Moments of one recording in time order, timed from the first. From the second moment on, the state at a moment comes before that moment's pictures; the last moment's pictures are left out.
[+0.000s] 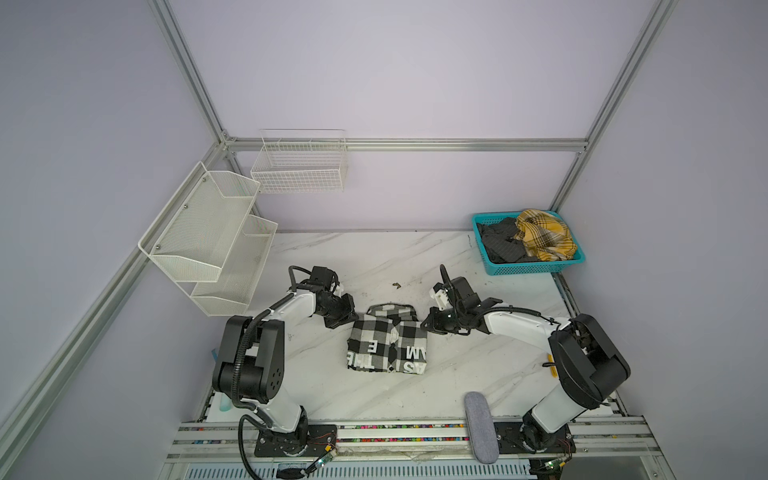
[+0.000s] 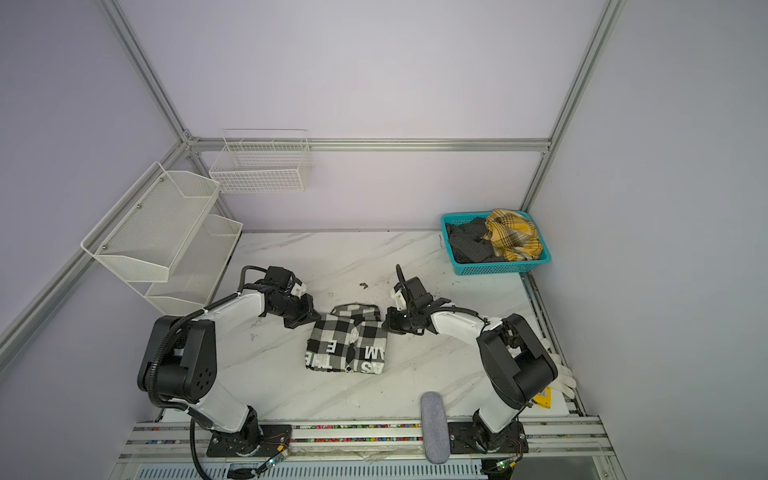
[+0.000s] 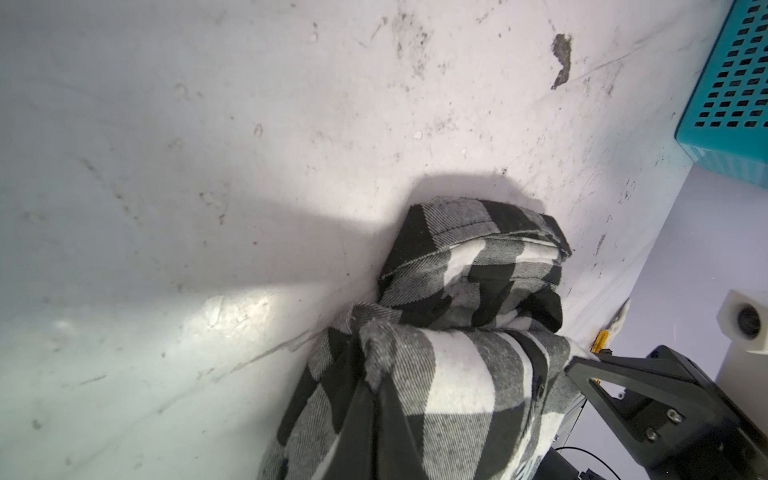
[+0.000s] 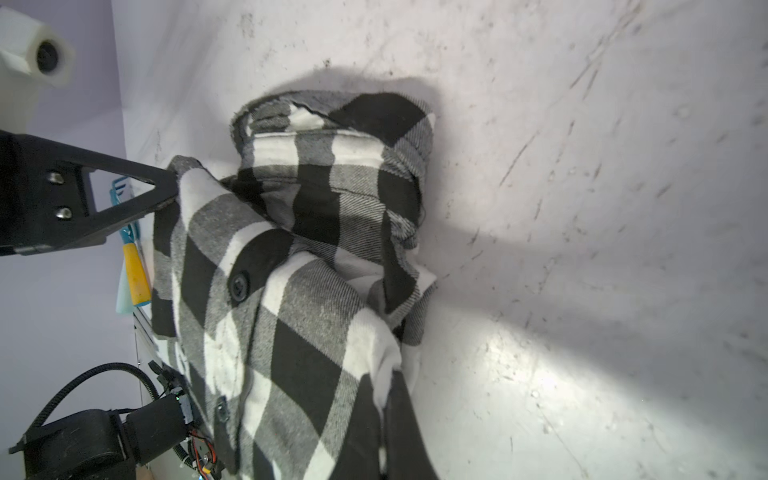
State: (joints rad) left arm -0.14 1.62 0.99 -0.57 0.49 -0.54; right arm 0.57 1.59 0.91 -0.25 -0.43 0.62
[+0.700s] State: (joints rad) left arm -0.12 2.20 1.68 -0.46 0.33 -0.58; right arm 0.39 2.22 1.72 -0.35 -0.16 0.55
